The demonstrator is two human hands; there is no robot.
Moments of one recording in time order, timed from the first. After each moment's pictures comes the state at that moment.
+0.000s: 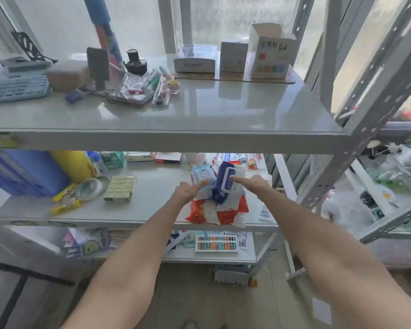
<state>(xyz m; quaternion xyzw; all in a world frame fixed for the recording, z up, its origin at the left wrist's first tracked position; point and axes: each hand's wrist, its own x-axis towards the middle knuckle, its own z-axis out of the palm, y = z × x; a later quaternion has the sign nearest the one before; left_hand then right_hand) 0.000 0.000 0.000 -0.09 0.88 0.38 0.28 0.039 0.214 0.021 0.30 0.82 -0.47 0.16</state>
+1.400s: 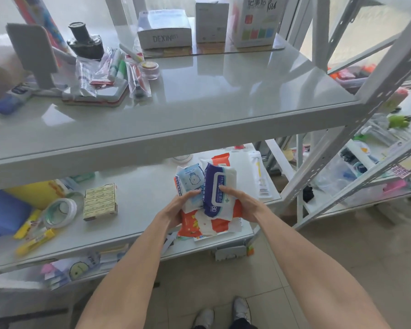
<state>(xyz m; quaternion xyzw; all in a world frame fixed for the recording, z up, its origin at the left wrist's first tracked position) -0.042 -0.051 -0.112 -0.01 0.59 0.63 0.50 0.072 0.160 -0.067 0.25 0.54 -0.78 0.18</state>
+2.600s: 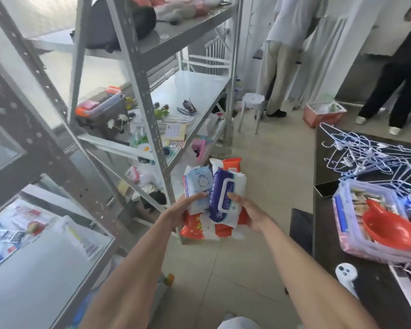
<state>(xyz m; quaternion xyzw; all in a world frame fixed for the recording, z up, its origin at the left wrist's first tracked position) 0.278 0.353 -0.041 0.33 0.53 0.31 0.71 0.519 0.352 -0.031 0.42 0.39 -0.75 -0.32</state>
